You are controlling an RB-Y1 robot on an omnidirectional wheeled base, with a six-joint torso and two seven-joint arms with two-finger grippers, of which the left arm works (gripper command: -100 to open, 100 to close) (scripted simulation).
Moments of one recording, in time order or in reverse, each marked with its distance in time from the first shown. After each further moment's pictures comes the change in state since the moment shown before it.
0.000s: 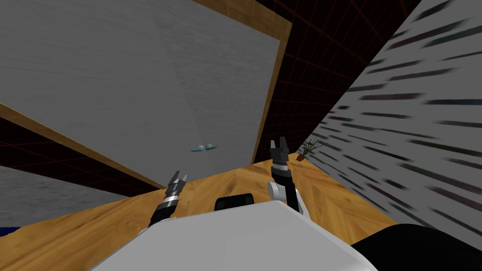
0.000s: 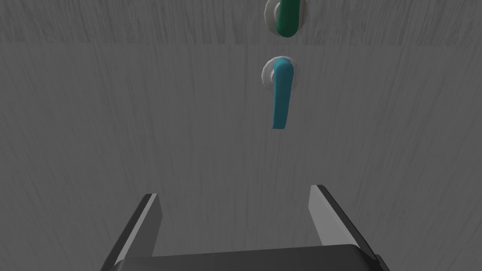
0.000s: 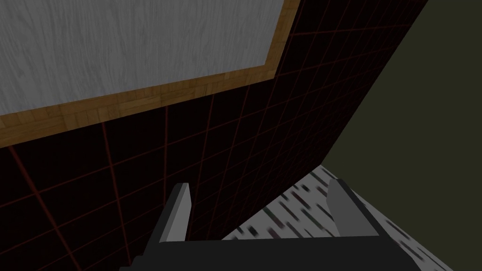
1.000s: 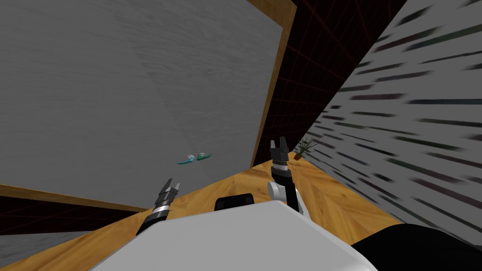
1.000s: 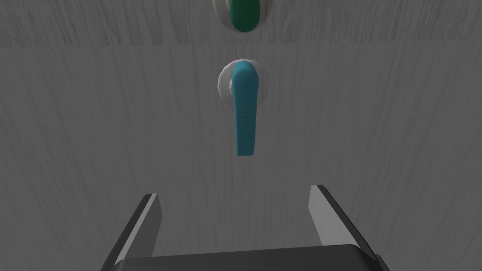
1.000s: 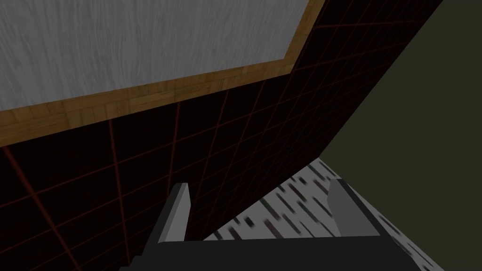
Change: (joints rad) arm -0.042 0.057 0.019 0.252 0.013 -0.073 0.049
